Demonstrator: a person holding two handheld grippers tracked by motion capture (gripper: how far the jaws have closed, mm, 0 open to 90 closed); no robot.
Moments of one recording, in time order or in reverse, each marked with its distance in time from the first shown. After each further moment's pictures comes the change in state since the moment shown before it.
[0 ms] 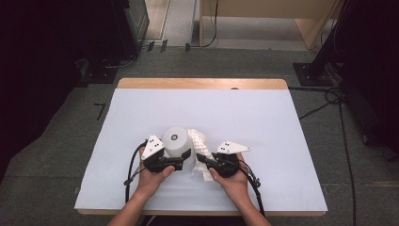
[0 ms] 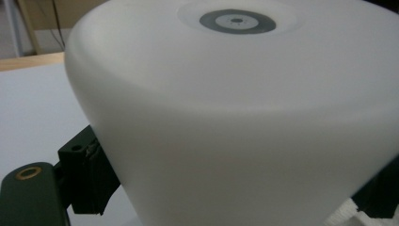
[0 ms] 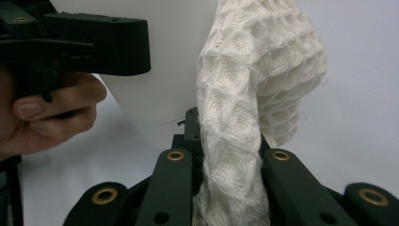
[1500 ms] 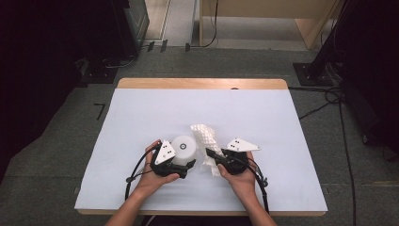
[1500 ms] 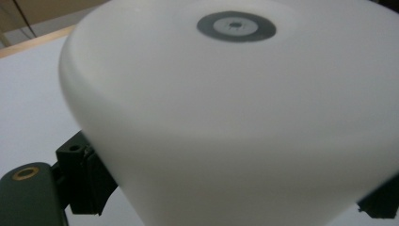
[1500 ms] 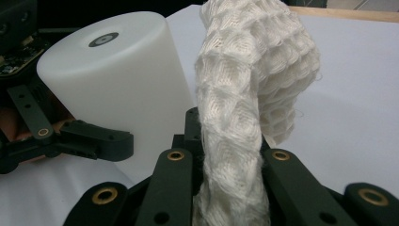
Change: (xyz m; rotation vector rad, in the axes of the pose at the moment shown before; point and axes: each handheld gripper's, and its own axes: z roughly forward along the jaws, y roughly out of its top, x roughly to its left) left arm -0.005 -0.022 0.017 0.106 -0.018 0.172; right arm -0.017 0.003 -0.020 -0.049 -0.085 -0.005
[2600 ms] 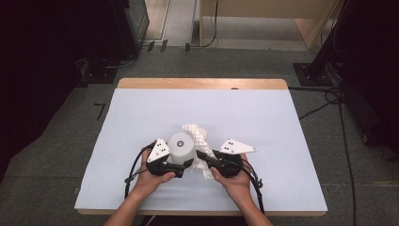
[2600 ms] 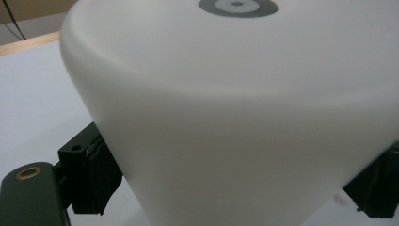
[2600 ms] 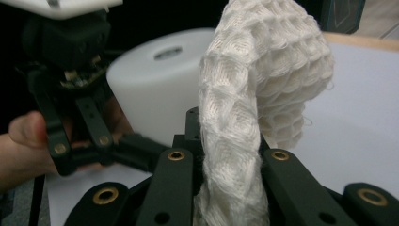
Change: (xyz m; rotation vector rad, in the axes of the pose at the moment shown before) left arm 0.003 0.011 -0.011 -0.020 -0.066 -0.045; right arm 0.029 0.020 -0.006 -0.056 0.103 -0.041
